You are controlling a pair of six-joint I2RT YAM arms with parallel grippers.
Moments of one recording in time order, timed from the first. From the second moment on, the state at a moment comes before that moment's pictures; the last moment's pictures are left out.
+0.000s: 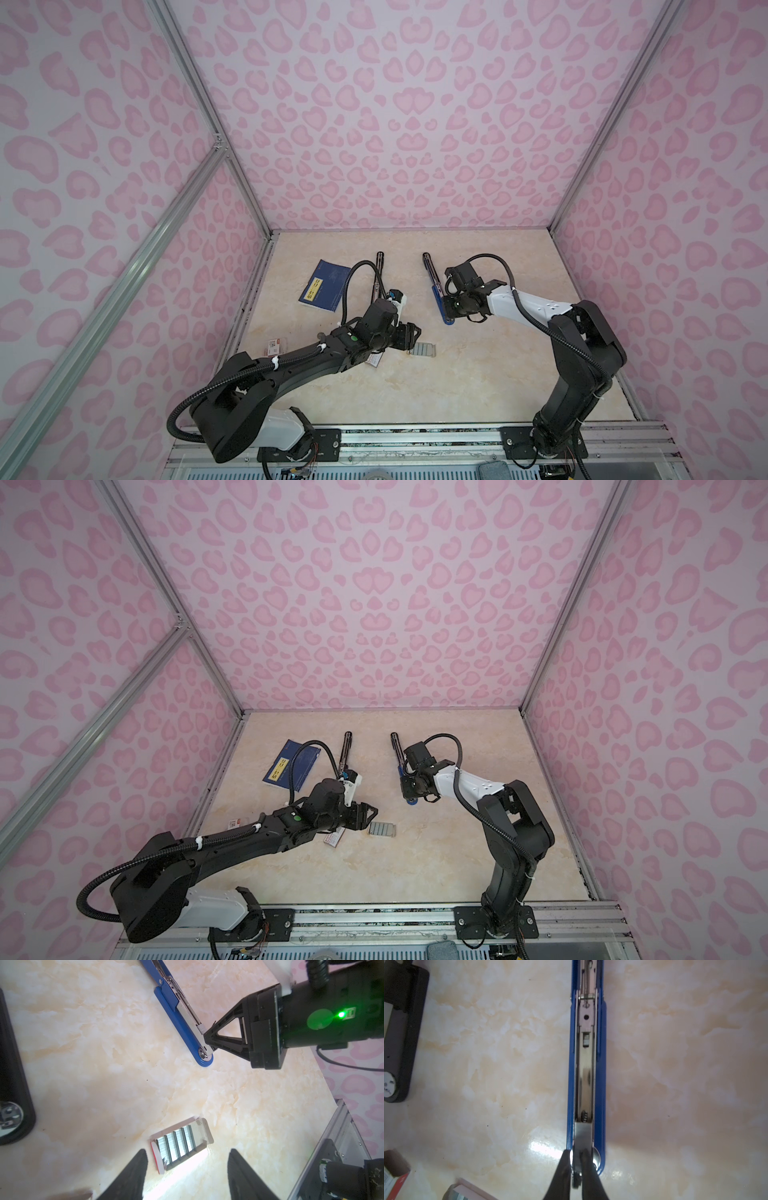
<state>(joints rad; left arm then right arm) -0.79 1.39 0.71 -0.03 0.12 -0.55 0.49 1.78 1.11 -0.44 -0.04 0.30</state>
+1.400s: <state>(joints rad) -0.79 1.38 0.71 -0.03 0.11 -0.55 0.50 1.83 1.17 -0.43 -0.06 0.30</state>
